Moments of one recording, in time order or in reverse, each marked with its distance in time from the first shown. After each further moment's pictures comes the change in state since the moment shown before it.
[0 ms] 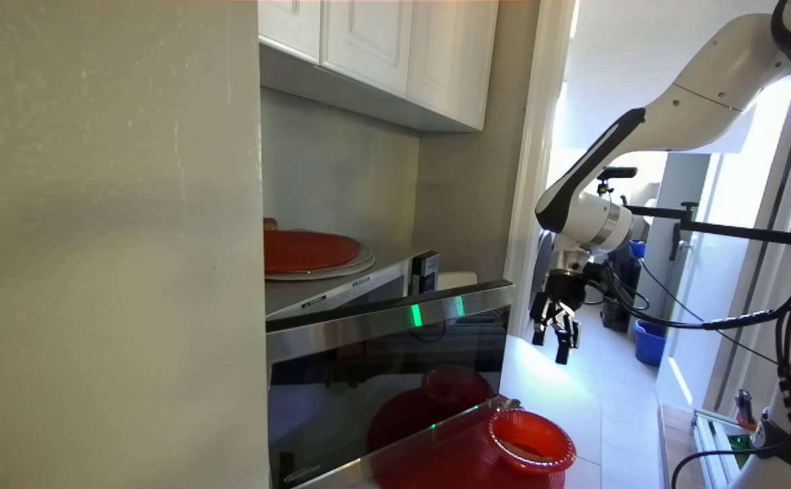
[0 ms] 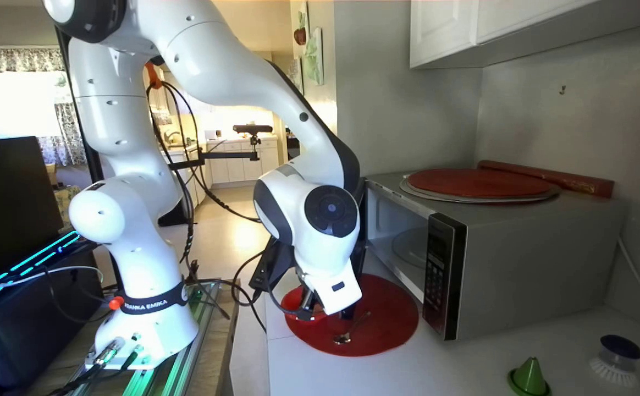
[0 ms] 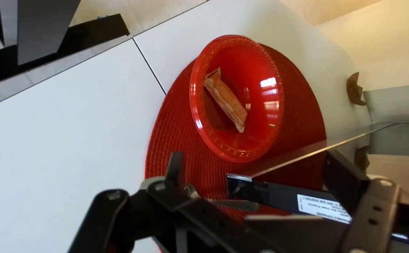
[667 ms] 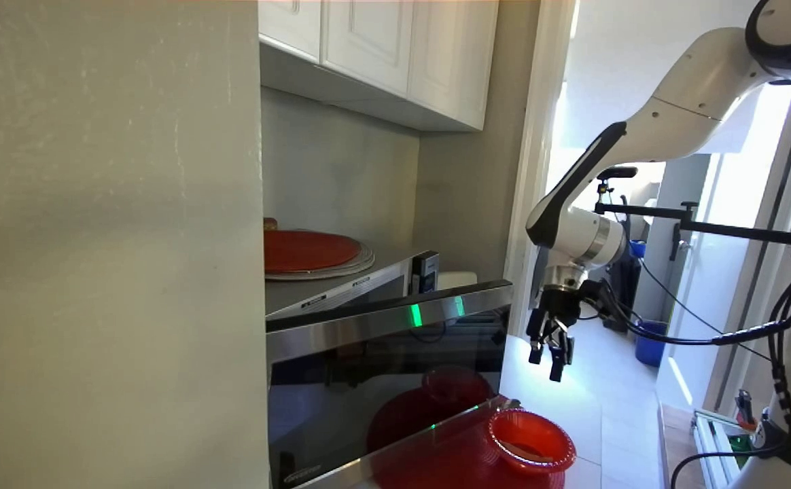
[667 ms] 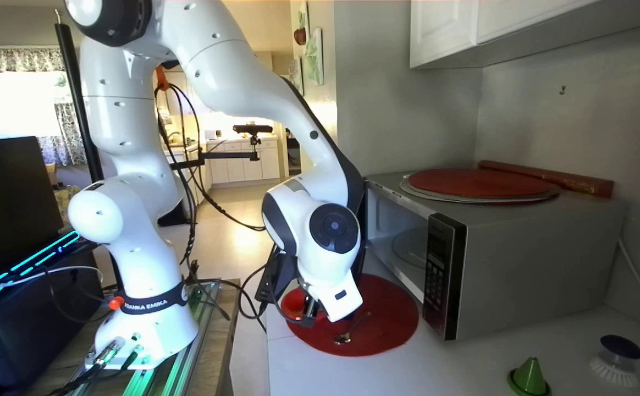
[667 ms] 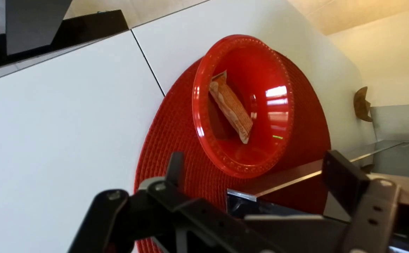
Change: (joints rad) arm -0.023 0.081 0.086 -0.008 0.081 0.056 -0.119
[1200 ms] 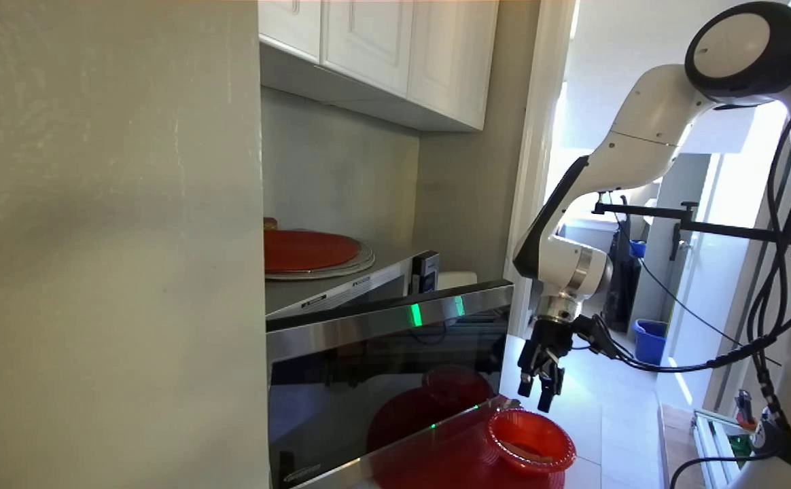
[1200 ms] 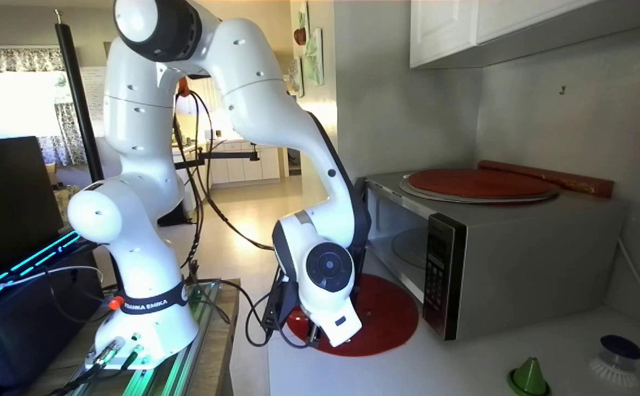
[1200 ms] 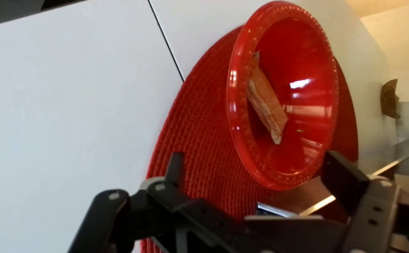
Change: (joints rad) arm -0.014 0.192 0.084 0.025 0.221 0.117 -0.215
